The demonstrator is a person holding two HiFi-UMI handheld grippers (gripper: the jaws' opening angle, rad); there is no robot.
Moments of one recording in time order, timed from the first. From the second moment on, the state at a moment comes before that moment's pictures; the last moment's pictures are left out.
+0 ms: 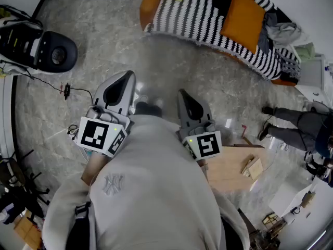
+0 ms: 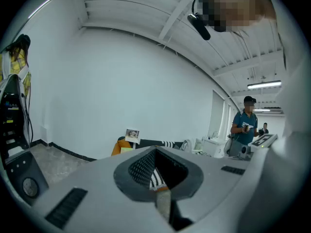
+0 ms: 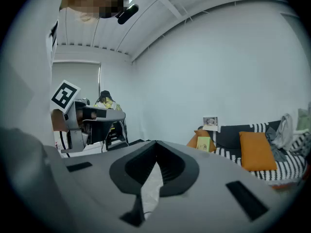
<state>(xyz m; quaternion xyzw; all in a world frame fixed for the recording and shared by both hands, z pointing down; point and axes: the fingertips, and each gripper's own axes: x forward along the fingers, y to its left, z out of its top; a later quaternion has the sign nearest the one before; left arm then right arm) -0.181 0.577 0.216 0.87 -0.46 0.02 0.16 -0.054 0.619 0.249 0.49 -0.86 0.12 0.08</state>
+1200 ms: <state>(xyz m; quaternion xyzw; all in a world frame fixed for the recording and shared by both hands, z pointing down) -0.152 0.582 0.207 0.85 -0.51 -0.01 0.14 -0.012 0.631 0.247 0.45 -0.89 0.10 0.05</state>
